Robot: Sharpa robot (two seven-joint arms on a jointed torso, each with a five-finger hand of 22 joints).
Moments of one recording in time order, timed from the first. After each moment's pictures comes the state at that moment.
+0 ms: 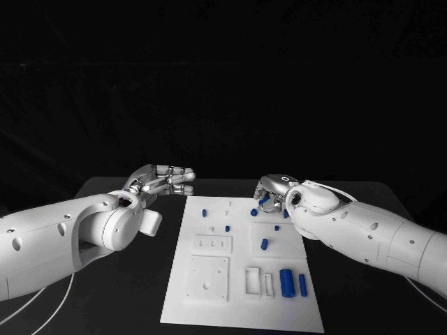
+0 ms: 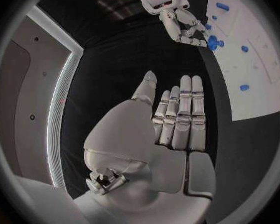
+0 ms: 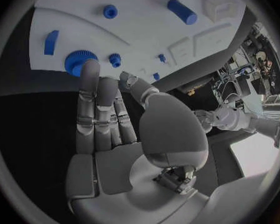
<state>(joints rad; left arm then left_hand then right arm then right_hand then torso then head) 1.37 -0.78 -0.17 1.42 -0.04 -0.32 0.30 1.42 0.05 -0.11 -0.08 0.08 0.98 0.15 0.06 0.06 1.10 0.13 0.05 0.06 1.24 0.08 0.16 0.07 0.07 1.03 0.06 0.35 0.17 1.16 -0.54 0.08 1.06 -1.68 -0.23 -0.16 1.28 -0.13 0.44 -0.22 0.26 1.08 0.12 0.06 0.06 1.13 0.09 0.05 0.06 1.44 -0.01 0.92 0.45 0.17 1.46 -0.03 0.59 0.45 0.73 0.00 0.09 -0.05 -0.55</state>
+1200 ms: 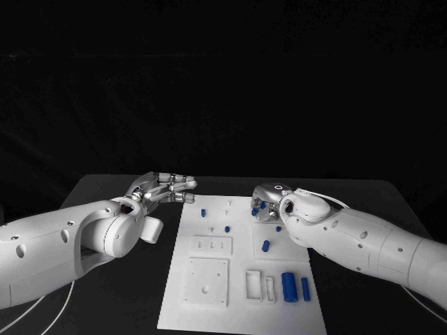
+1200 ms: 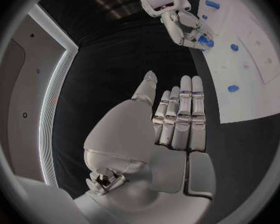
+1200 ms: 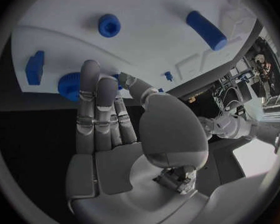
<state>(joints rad) 1.37 -0.76 -0.17 1.39 -0.04 -0.30 0.28 1.42 0.05 -0.11 -0.08 0.08 0.98 0.16 0.06 0.06 1.09 0.13 0.05 0.06 1.24 0.09 0.16 0.07 0.08 1.02 0.07 0.35 0.16 1.16 -0.52 0.08 1.04 -1.74 -0.20 -0.18 1.28 -0.14 0.50 -0.23 0.22 1.09 0.12 0.06 0.06 1.15 0.08 0.05 0.06 1.44 -0.01 0.93 0.44 0.17 1.46 -0.03 0.56 0.54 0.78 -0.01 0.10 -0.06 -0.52</state>
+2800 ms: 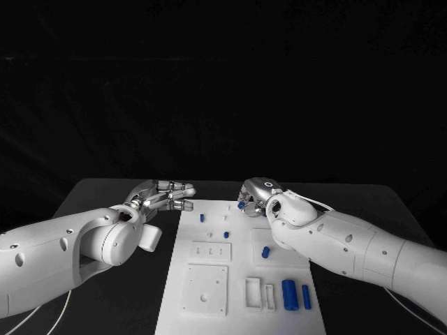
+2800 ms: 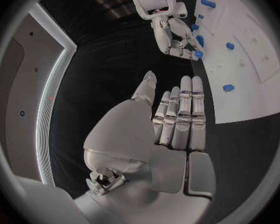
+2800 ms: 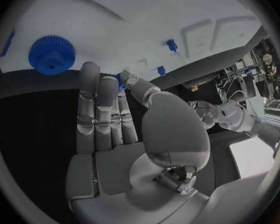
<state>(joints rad) 1.37 -0.75 -0.17 1.38 -0.04 -0.29 0.27 1.42 0.05 -0.11 -0.08 0.08 0.96 0.16 0.06 0.06 1.08 0.13 0.05 0.06 1.24 0.09 0.16 0.07 0.08 1.02 0.07 0.35 0.15 1.18 -0.45 0.09 1.04 -1.74 -0.37 -0.26 1.26 -0.10 0.60 -0.22 0.10 1.24 0.09 0.06 0.06 1.34 0.02 0.06 0.06 1.44 -0.06 0.93 0.46 0.12 1.45 -0.08 0.55 0.67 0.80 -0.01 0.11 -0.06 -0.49</state>
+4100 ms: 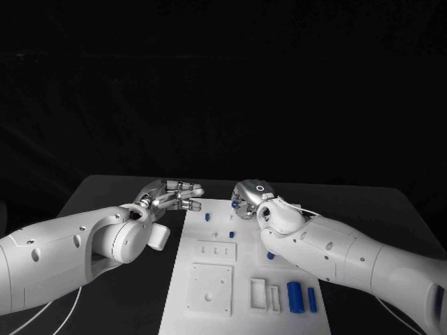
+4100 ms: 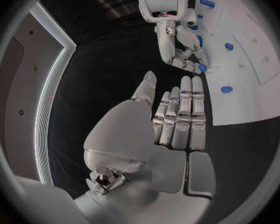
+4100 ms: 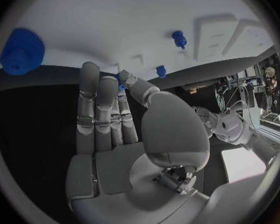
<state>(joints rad) 1.37 -0.72 -0.17 1.36 -0.04 -0.29 0.27 1.42 0.05 -0.11 -0.08 0.08 0.96 0.16 0.06 0.06 1.07 0.13 0.05 0.06 1.23 0.09 0.16 0.07 0.08 1.02 0.07 0.35 0.15 1.17 -0.34 0.05 0.92 -1.82 -0.49 -0.26 1.27 -0.10 0.61 -0.22 0.08 1.25 0.09 0.06 0.06 1.34 0.02 0.05 0.06 1.44 -0.06 0.92 0.47 0.11 1.45 -0.09 0.53 0.70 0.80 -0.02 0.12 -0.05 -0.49</state>
